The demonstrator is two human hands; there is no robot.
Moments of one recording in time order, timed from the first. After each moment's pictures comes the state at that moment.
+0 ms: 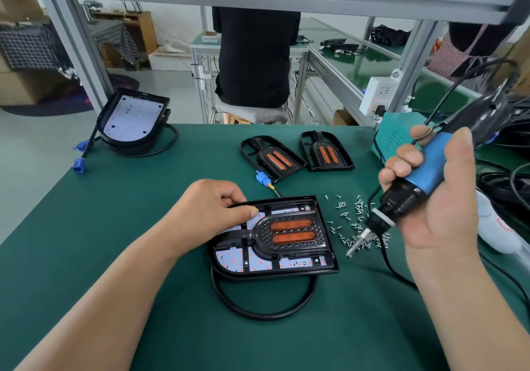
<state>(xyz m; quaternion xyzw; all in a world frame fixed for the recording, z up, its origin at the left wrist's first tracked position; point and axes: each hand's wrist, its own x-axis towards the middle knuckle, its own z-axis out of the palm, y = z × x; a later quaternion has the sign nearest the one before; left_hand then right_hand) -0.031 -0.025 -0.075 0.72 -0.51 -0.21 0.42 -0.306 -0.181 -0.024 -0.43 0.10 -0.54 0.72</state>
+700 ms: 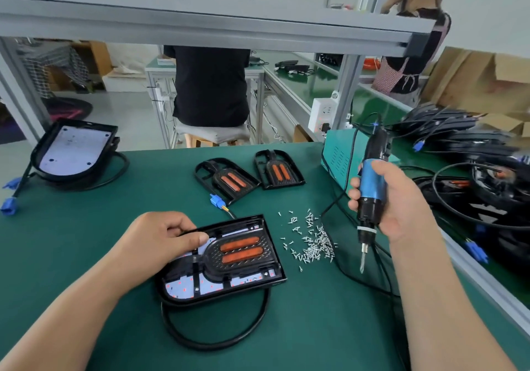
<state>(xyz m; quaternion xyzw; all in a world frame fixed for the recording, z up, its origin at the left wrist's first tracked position) -0.022 -0.028 -0.085 0.74 -0.50 -0.21 0.40 -0.363 -0.252 -0.027 -0.44 0.33 -0.45 0.70</state>
